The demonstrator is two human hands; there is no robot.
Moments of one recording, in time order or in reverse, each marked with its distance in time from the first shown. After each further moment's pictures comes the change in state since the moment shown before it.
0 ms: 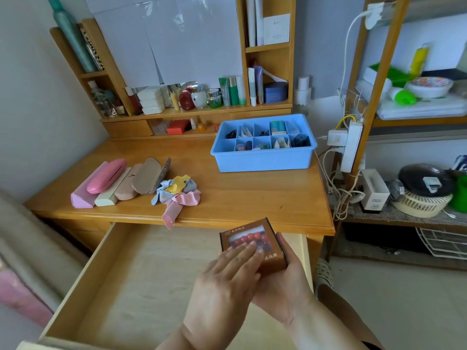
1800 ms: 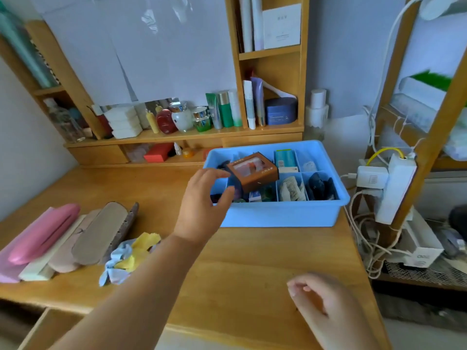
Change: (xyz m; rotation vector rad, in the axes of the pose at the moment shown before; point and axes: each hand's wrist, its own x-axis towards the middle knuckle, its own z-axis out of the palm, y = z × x) left_hand 0.248 -0.188 0.093 -0.175 0.182 -0.299; right_hand 0.090 -0.168 -0.034 -1.932 0.448 -0.698
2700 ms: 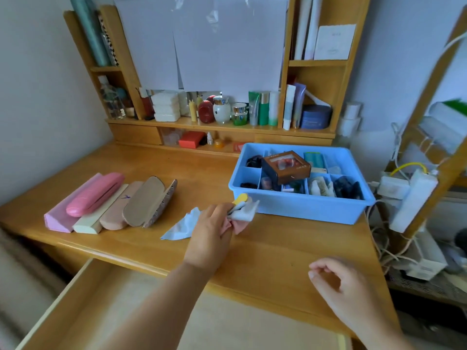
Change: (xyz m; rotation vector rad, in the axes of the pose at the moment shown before) left_hand -0.101 -0.054 -0.031 -0.043 -0.058 -0.156; right_hand -0.007 -0.017 0.007 -0.069 0.023 0.040
